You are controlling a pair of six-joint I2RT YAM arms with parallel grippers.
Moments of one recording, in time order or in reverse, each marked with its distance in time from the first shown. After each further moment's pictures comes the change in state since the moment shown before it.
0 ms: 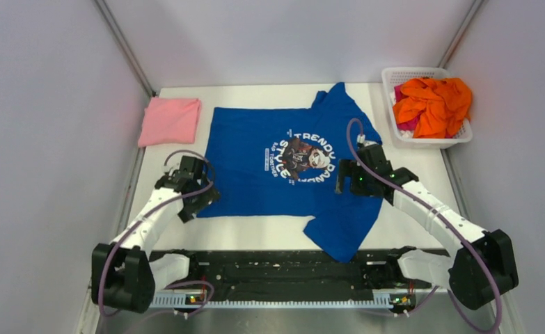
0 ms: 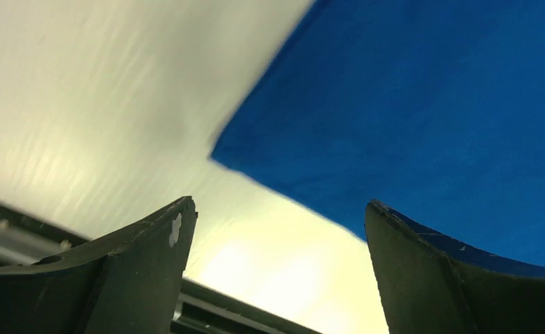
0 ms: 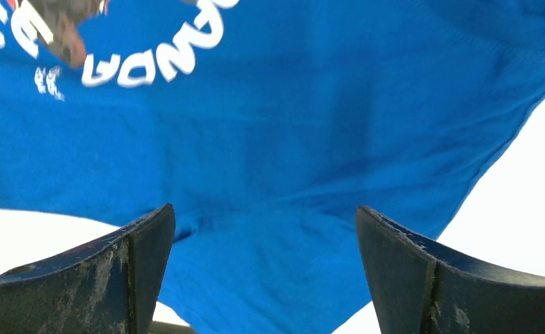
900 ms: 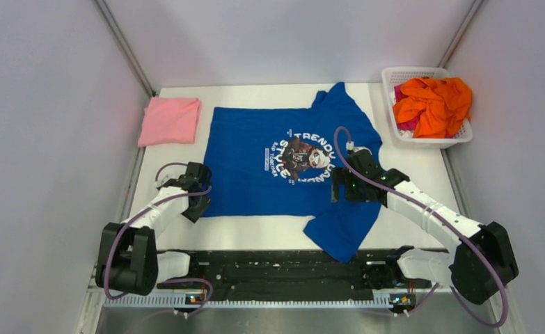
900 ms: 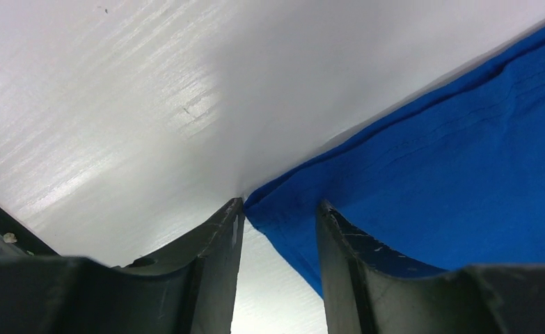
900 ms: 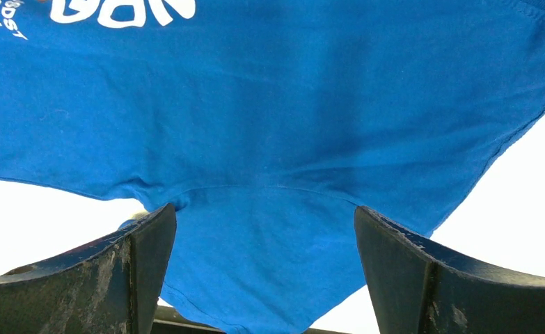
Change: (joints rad) left arm 0.006 0.053 -0.163 0.092 -0.195 -0.383; right arm 0.148 0.023 -0.006 -0.061 0.073 0.008
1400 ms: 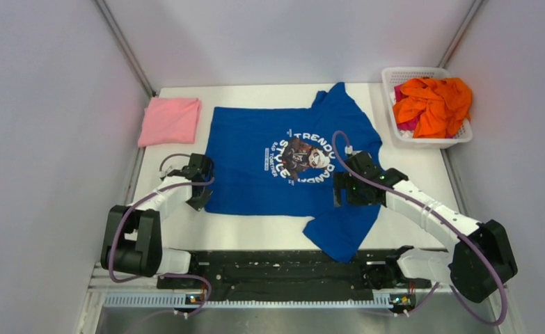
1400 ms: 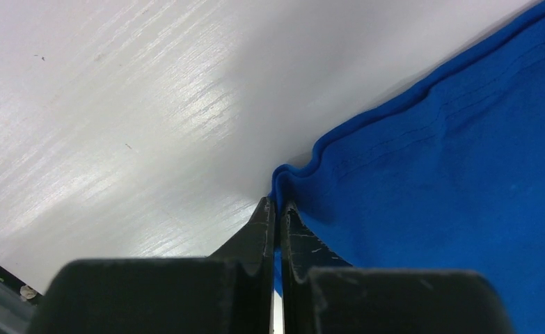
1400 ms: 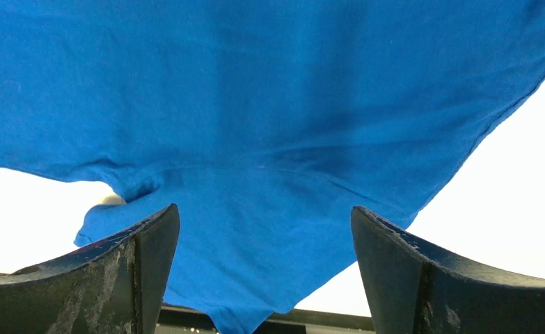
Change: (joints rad) left arm 0.000 0.140 0.092 0.060 -0.011 0.032; right arm 0.000 0.017 0.003 -0.064 0.001 -0.026
